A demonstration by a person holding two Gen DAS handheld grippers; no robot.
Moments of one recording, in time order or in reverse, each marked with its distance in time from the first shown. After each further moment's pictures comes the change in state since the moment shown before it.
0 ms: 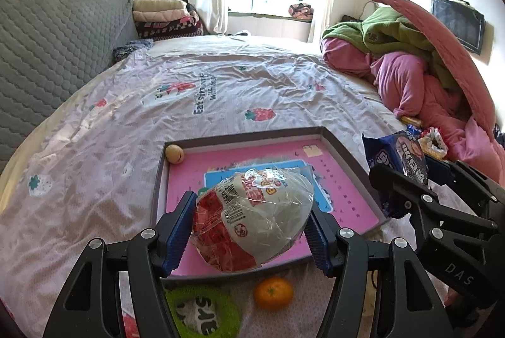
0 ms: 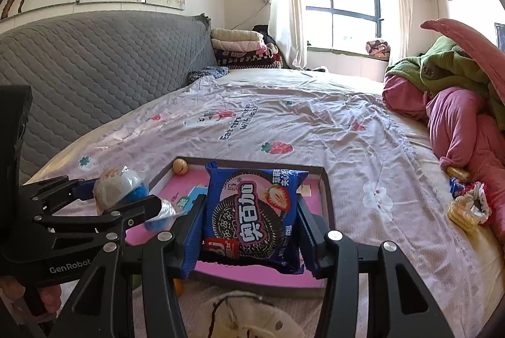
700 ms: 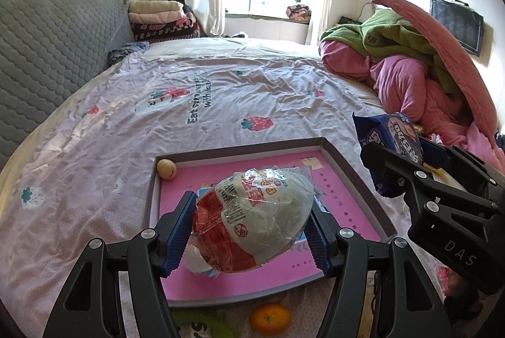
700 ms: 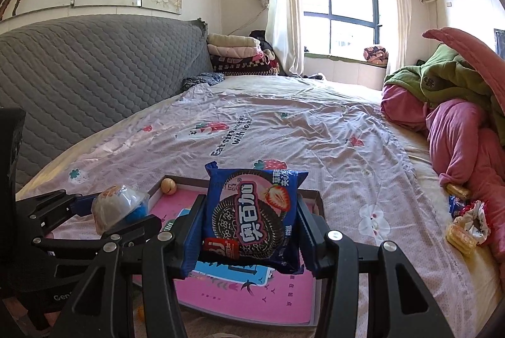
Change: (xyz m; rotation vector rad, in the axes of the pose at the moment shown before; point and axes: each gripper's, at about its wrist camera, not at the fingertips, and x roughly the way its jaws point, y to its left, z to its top) left arm 0.021 -0.004 0.019 0.007 0.000 -0.013; right arm 0.022 -0.010 0.028 -0.006 -0.019 -0.016
